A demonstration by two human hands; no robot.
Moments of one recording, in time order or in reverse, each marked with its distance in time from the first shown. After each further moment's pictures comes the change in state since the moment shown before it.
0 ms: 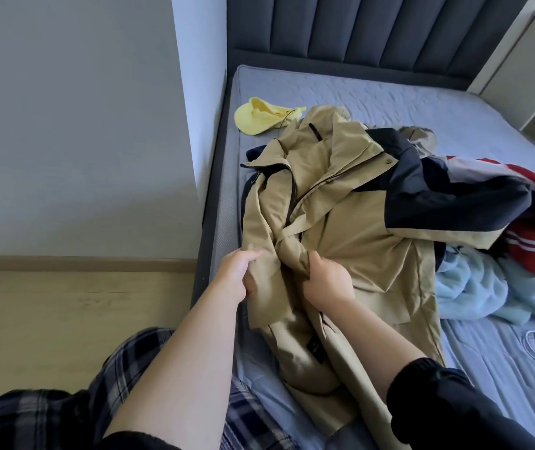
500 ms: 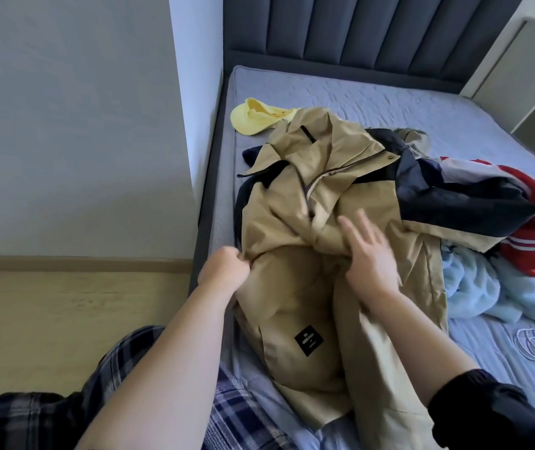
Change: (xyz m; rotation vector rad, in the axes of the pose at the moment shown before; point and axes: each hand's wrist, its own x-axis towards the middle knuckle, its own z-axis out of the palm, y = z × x) left_hand -0.025 0.012 -0.006 1.108 0.304 0.414; right_hand -0.008 0.052 -0.048 -0.002 0.317 -0.056
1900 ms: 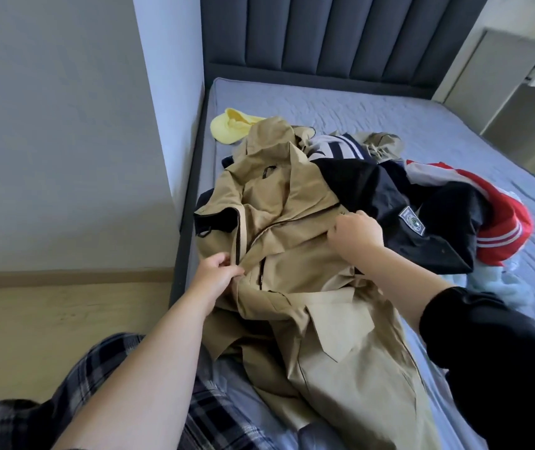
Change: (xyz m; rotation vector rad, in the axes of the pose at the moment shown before) left_hand -0.015 0.001 0.017 -0.686 -0.217 -0.059; right_hand 0.054 0.027 -0.020 -0.331 -0.149 0.072
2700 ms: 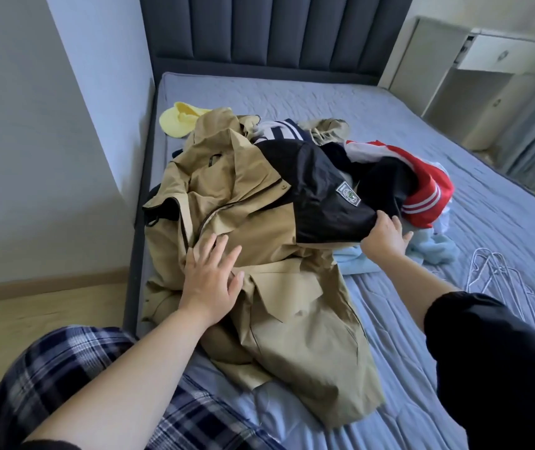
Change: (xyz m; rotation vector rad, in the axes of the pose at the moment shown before) left_hand -0.060 -0.016 0.066 1.121 0.102 0.865; right_hand -0.077 0.149 0.027 0.331 -0.055 0.547
